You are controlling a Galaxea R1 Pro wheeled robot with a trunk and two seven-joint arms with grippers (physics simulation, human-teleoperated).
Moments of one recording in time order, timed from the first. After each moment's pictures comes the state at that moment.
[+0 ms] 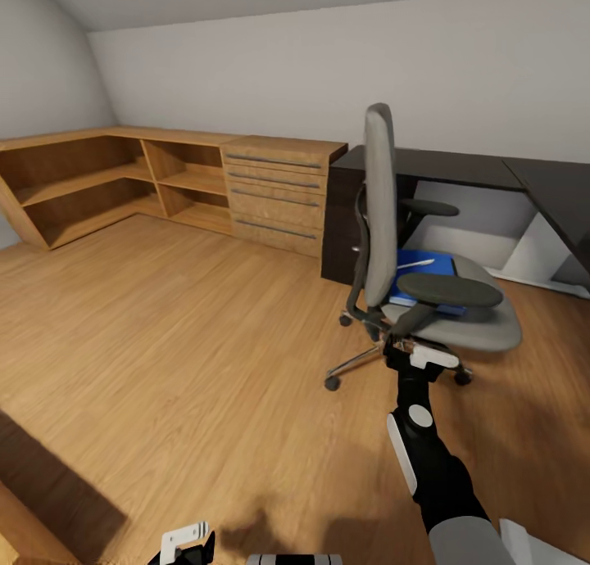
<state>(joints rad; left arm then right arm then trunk) -0.09 -0.01 -0.08 -0.76 0.26 -0.08 0.09 -0.51 0.12 -0.07 -1.10 0.06 -0.14 -0.36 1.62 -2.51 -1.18</state>
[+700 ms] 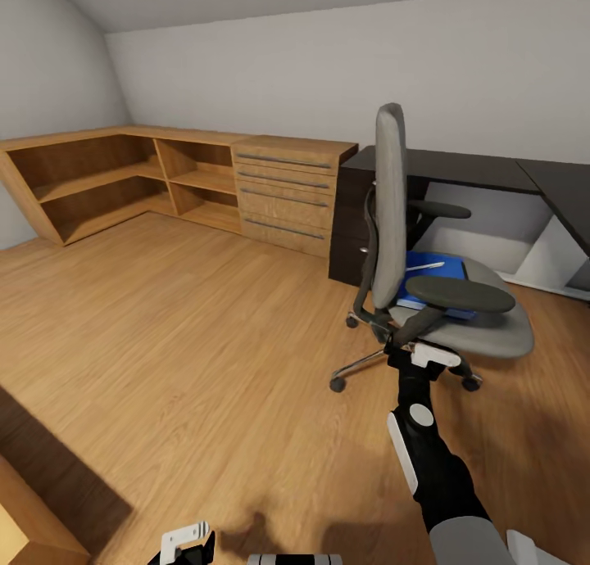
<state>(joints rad) -0.09 -0.01 -0.08 -0.76 0.26 -0.08 0.09 -0.51 0.12 -0.07 -1.12 0.06 -0.14 -0.36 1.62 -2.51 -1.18</state>
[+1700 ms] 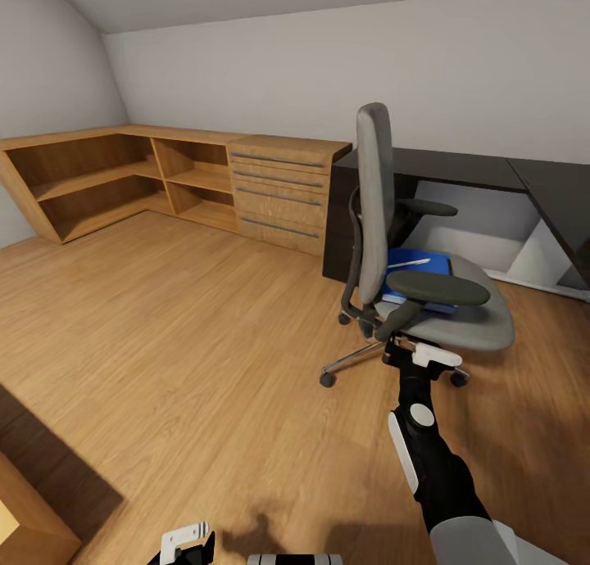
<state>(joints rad) -0.09 -0.01 -0.08 -0.76 0.26 -0.08 0.09 -0.51 0.12 -0.08 -1.12 0.07 -0.15 -0.37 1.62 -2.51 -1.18</state>
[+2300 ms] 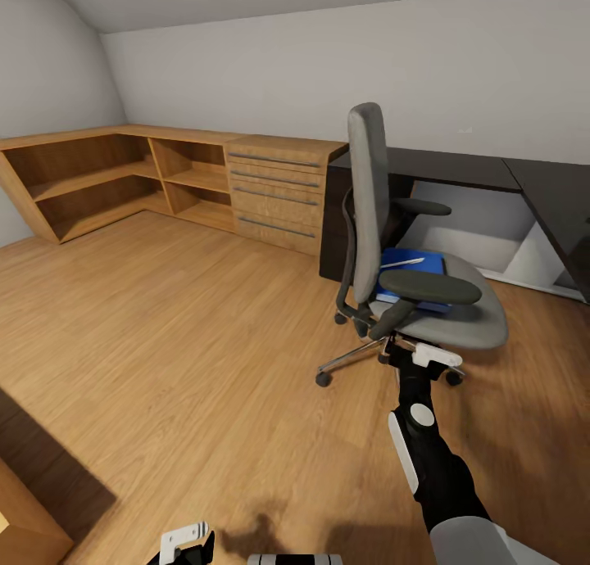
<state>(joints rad) -0.09 -0.01 -0.07 -0.76 0.26 -0.08 0.09 -0.51 0.12 -0.08 -1.12 0.06 -0.15 -0.37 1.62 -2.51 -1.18</state>
